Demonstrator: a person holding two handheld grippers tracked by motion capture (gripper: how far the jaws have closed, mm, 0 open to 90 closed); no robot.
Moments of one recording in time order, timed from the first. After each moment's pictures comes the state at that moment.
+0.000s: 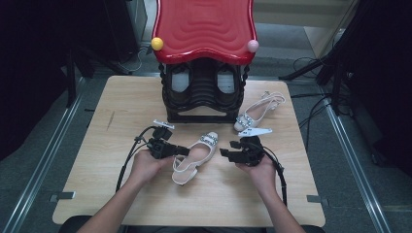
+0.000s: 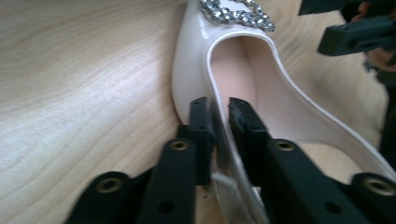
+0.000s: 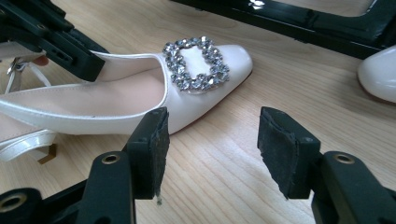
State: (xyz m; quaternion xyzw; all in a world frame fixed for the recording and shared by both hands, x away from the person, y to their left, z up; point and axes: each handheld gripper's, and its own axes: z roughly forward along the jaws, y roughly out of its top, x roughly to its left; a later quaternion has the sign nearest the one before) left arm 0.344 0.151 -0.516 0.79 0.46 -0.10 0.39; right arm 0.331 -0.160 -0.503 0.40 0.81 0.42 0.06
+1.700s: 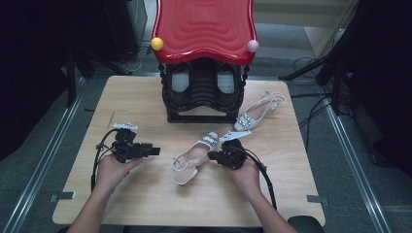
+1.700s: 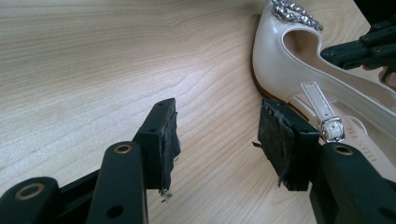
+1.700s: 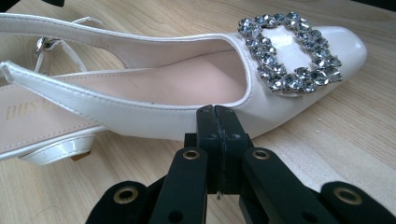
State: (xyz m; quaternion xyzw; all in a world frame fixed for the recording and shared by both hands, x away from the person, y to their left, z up) left arm 0.313 0.241 -0.502 0.76 0.51 -0.02 0.40; right arm 0.329 -0.115 -0.521 0.36 0.84 0.40 0.01
